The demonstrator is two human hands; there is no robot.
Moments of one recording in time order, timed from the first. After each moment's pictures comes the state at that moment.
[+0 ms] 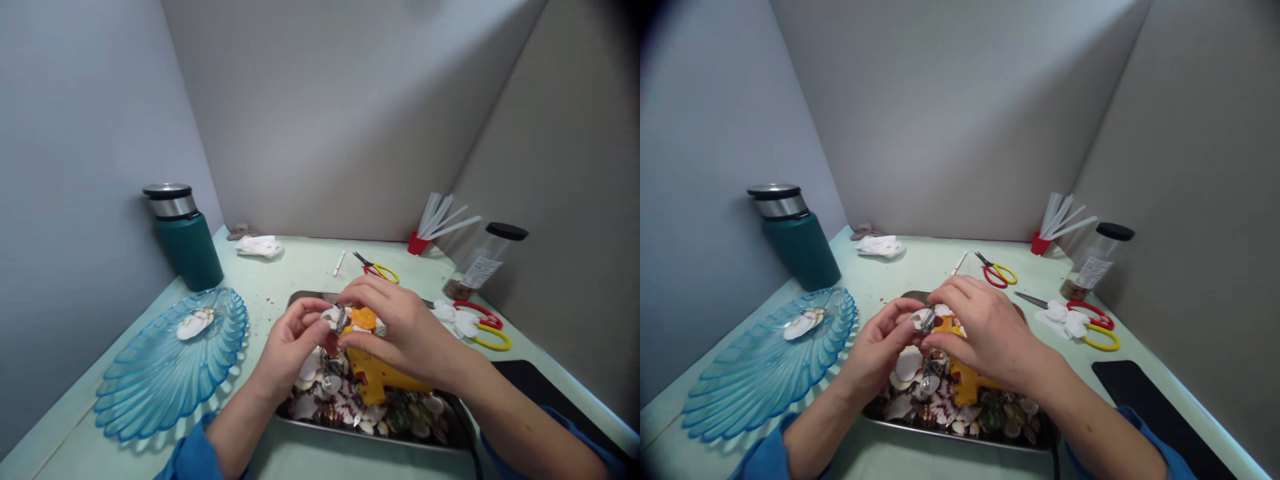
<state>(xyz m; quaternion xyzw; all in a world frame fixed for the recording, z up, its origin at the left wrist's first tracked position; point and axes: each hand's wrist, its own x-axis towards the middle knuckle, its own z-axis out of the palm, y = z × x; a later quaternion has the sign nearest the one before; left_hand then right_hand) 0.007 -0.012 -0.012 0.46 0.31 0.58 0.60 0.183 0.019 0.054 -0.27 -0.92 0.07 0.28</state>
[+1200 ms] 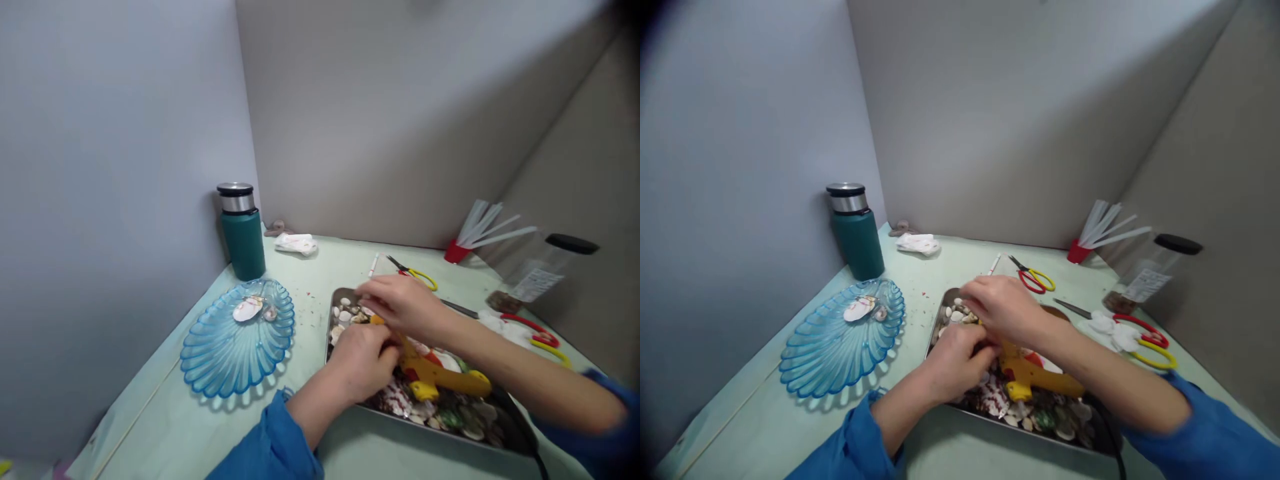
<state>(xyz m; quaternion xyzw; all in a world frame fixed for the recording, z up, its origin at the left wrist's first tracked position) 0.011 -0.018 -0.021 0.77 0.48 0.36 0.22 0.133 0.057 0.033 -0.29 -0.94 -0.07 0.15</state>
